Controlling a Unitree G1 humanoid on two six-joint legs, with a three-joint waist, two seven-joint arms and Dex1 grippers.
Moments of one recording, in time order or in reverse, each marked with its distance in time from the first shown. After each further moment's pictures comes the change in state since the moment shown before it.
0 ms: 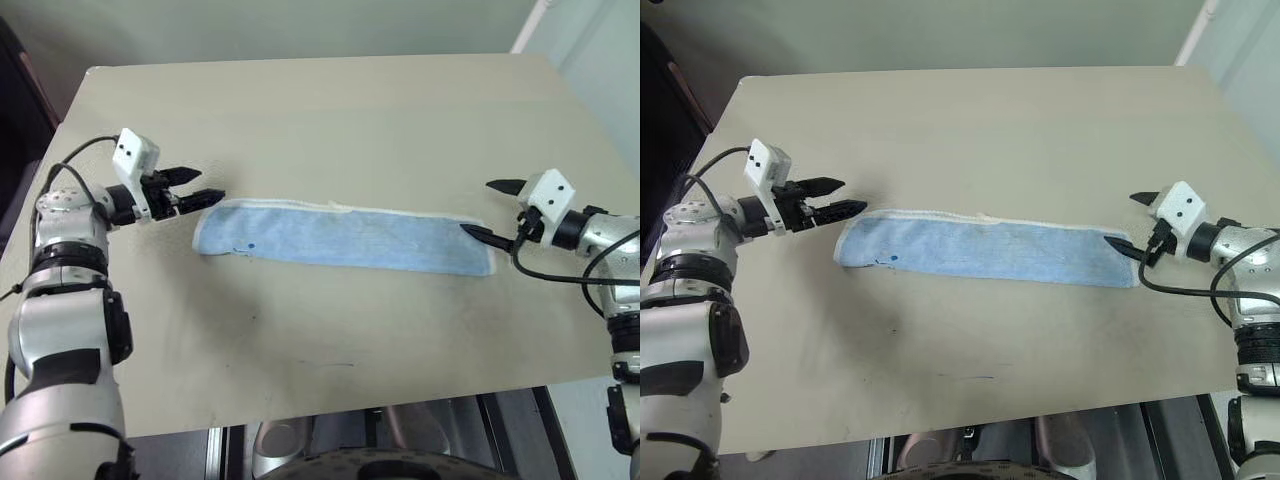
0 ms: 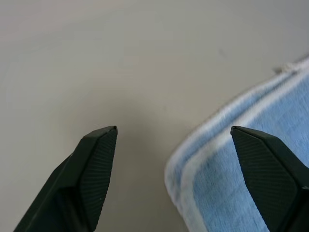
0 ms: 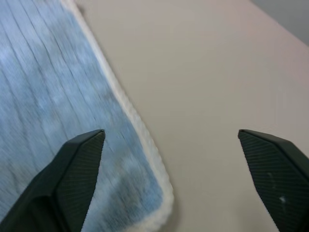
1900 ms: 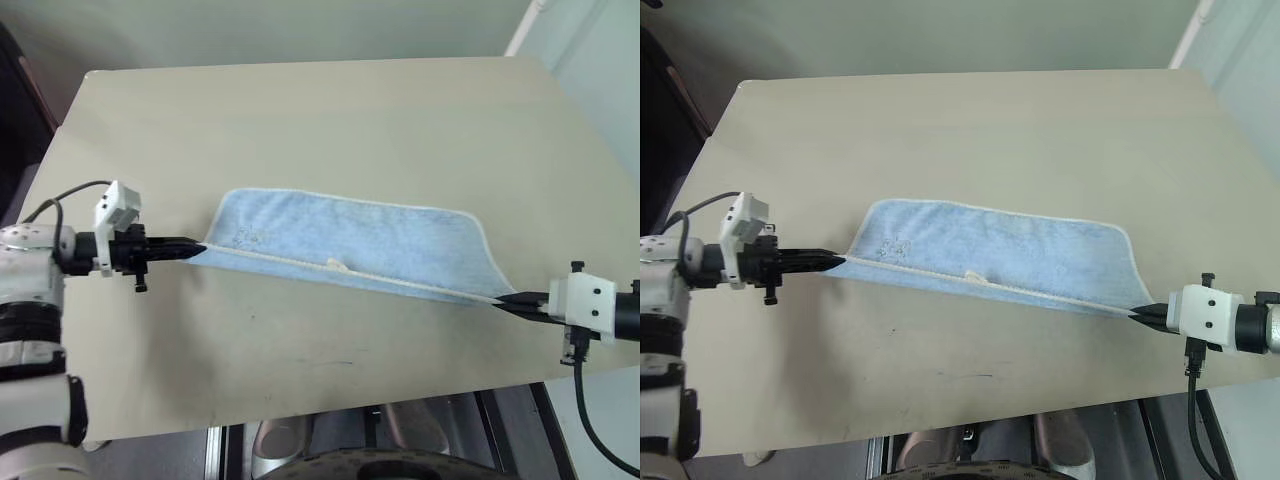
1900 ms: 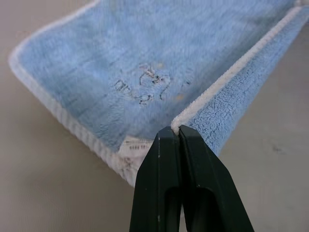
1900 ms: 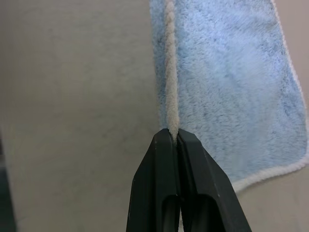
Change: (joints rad) left arm 0.515 0.260 -0.062 -0.720 -0.192 0.372 -0.358; right arm 0.754 -0.311 -0.282 -0.661 0.089 0.024 0.150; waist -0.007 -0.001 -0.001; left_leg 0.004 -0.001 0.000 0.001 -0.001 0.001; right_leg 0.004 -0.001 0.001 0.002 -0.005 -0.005
